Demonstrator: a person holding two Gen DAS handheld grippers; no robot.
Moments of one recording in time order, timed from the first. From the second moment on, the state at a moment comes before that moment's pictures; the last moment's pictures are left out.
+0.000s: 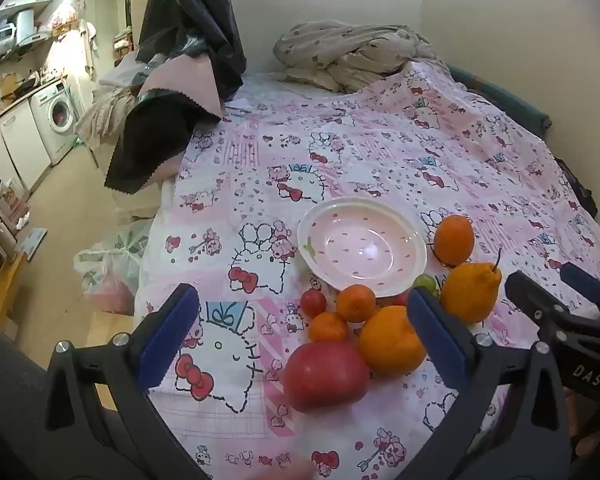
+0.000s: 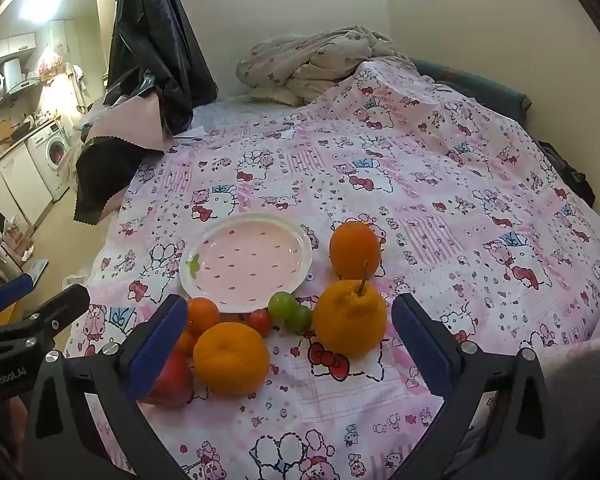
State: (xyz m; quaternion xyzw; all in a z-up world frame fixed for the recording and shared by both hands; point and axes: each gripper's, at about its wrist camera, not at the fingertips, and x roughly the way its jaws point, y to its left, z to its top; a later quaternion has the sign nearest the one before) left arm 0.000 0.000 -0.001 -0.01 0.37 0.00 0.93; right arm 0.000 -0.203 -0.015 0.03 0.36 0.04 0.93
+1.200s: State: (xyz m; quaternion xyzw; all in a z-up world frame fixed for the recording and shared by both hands) left arm 0.002 0.002 0.000 -0.02 0.37 0.00 0.93; right arm 0.001 -0.203 -0.014 0.03 0.35 0.04 0.93
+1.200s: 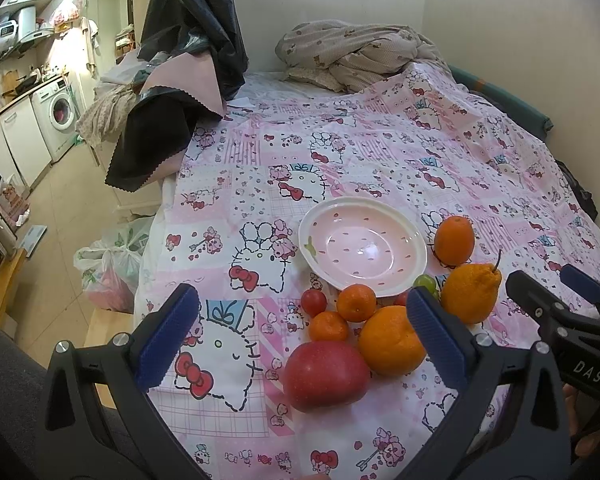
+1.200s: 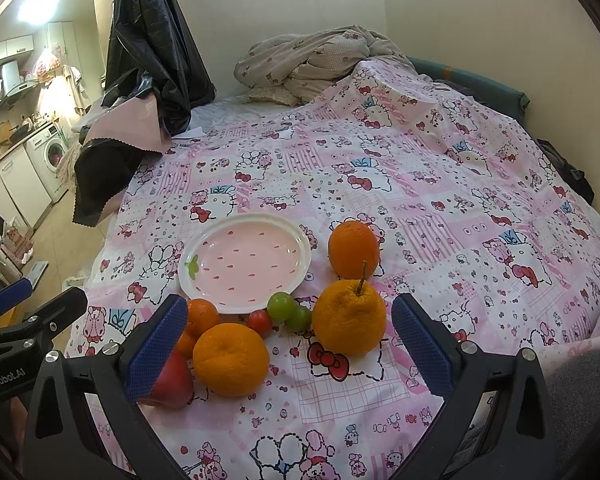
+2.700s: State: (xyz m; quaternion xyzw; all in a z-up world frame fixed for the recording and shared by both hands) left arm 0.002 0.005 0.002 -0.03 0.37 0.00 0.93; right arm 0.001 -0.204 -0.020 0.03 0.36 0.03 0.93
